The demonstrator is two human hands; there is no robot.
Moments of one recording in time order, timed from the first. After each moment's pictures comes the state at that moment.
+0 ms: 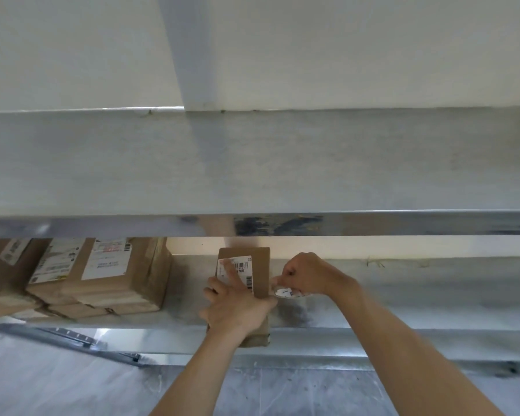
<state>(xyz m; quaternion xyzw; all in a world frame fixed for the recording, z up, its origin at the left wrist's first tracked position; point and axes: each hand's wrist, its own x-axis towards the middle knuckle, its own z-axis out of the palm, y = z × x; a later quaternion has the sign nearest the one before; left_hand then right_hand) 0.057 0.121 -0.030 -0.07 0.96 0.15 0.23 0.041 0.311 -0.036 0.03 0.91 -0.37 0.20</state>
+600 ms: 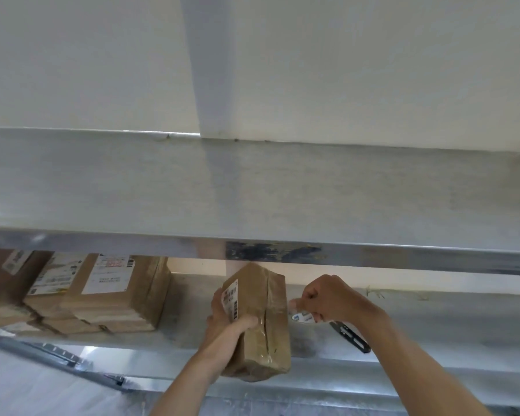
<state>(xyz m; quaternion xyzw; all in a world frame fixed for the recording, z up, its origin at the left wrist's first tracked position) 0.063 0.081 -0.039 -0.10 0.75 0.60 0.27 0.059 0.337 -0.005 0.04 0.91 -0.38 0.18</state>
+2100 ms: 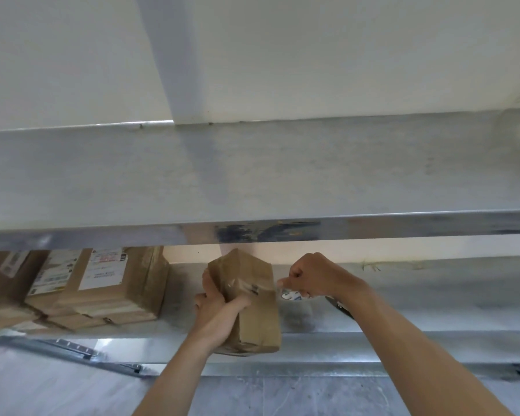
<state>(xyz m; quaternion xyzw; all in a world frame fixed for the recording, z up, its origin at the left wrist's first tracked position) 0.059 0.083 -0.019 -0.08 0.85 0.46 0.24 0.051 0.332 -0.019 0.01 0.92 -0.37 0.17</state>
